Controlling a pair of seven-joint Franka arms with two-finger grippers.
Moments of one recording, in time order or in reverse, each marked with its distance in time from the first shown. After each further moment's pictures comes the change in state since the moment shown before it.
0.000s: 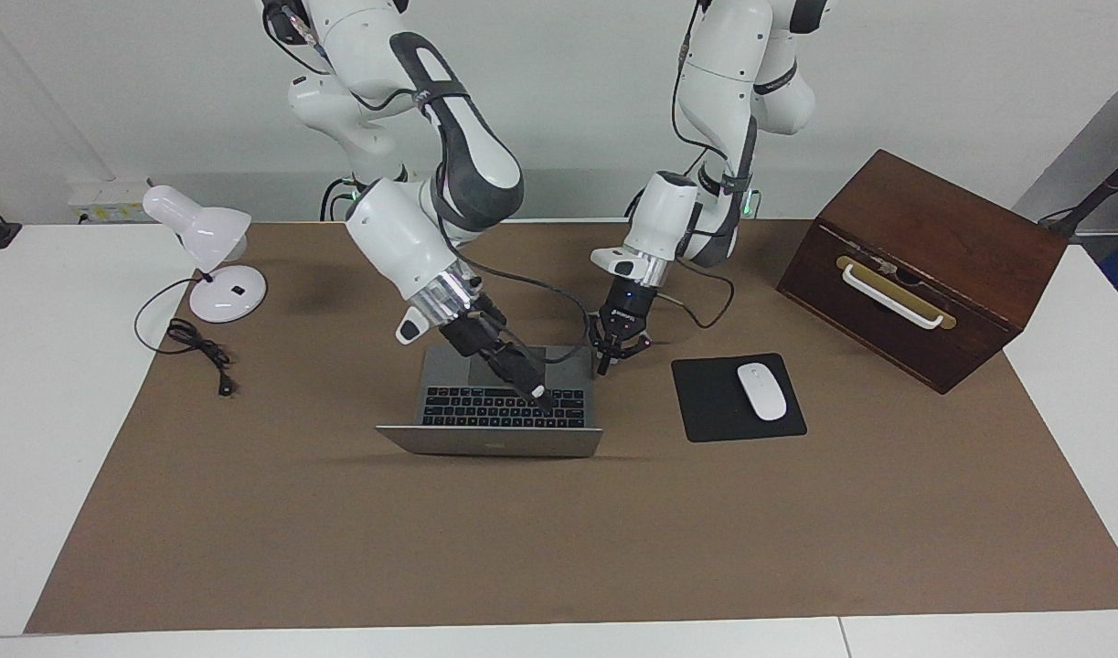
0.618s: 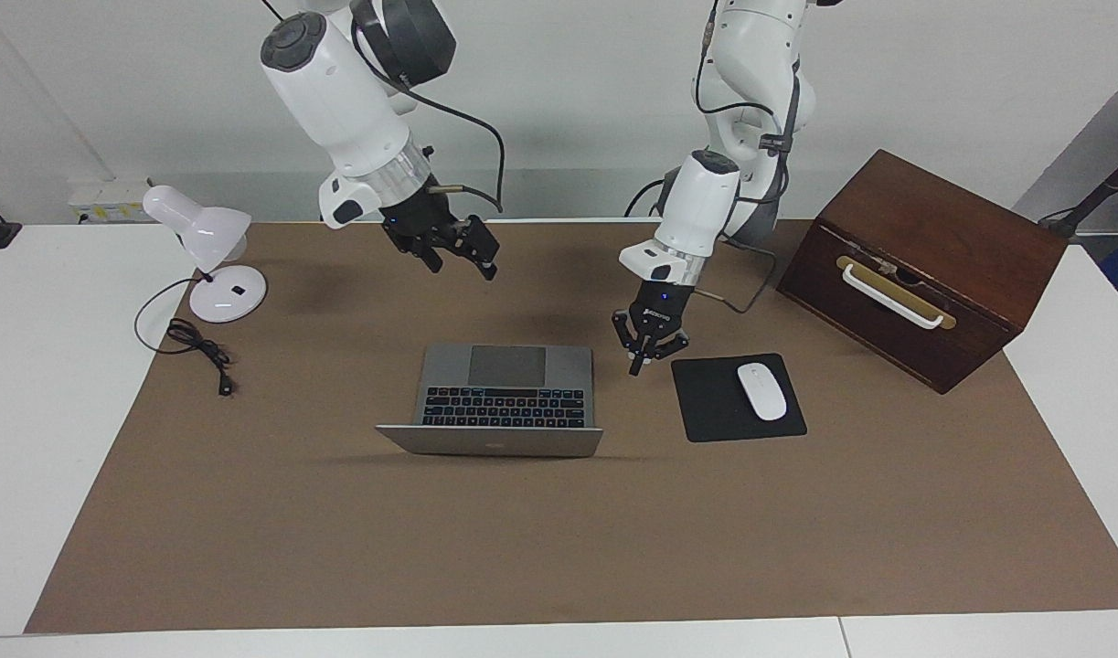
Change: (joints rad) left arm 0.080 -0.112 0.047 0.158 0.004 -0.446 0.014; right arm -0.114 -0.190 -0.024 0.108 -0.451 -0.718 -0.009
